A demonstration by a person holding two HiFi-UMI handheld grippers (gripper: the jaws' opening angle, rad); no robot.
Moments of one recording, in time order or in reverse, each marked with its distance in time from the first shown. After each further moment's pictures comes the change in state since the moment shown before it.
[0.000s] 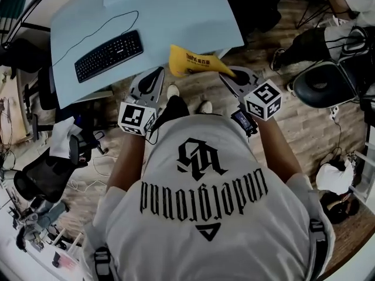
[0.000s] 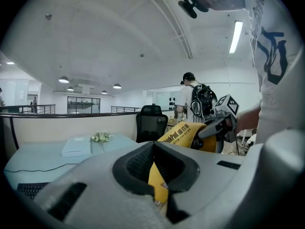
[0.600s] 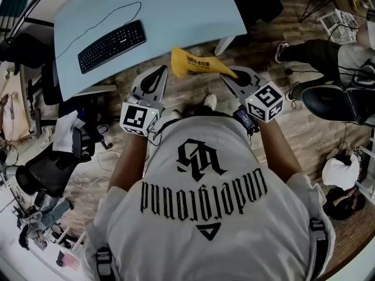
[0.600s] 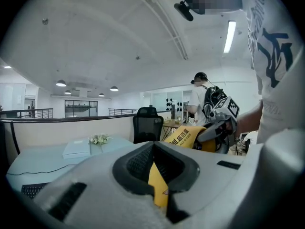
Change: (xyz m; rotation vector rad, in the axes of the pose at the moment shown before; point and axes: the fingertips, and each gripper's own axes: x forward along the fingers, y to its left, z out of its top) left arm -0.044 -0.036 0.004 0.038 -0.023 -0.022; right arm -0.018 0.055 -0.020 -0.028 -0.046 -0.004
